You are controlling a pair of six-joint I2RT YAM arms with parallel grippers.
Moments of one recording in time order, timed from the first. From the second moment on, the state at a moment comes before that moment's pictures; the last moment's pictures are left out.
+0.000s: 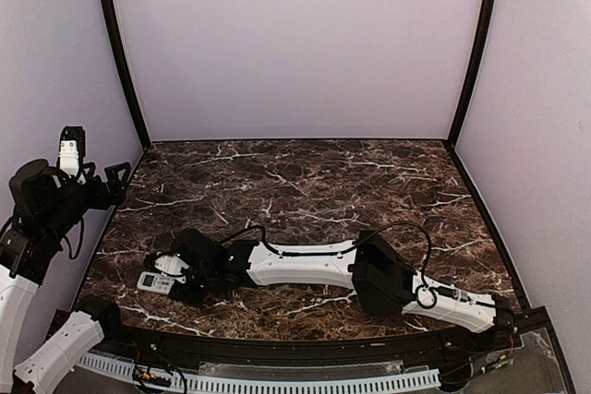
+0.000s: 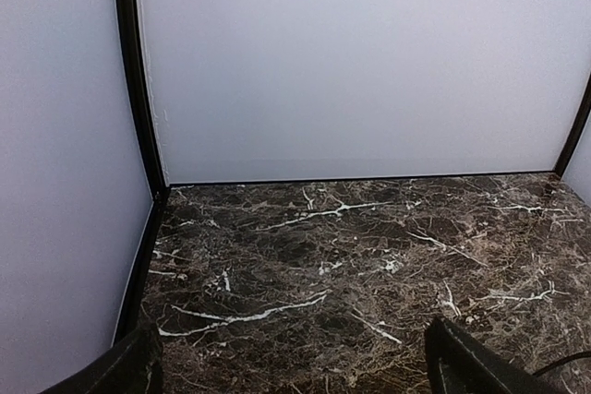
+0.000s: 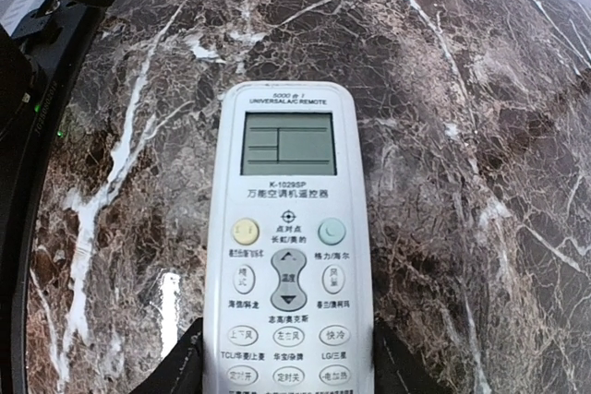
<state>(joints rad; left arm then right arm) -0.14 0.43 0.71 -0.45 -0.04 -0.06 1.34 2.81 2.51 -0.40 -0.13 -0.16</state>
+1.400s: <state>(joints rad) -0.14 0.43 0.74 -0.51 0.10 0.02 1.26 2.02 1.28 -0.24 -0.25 -0.01</state>
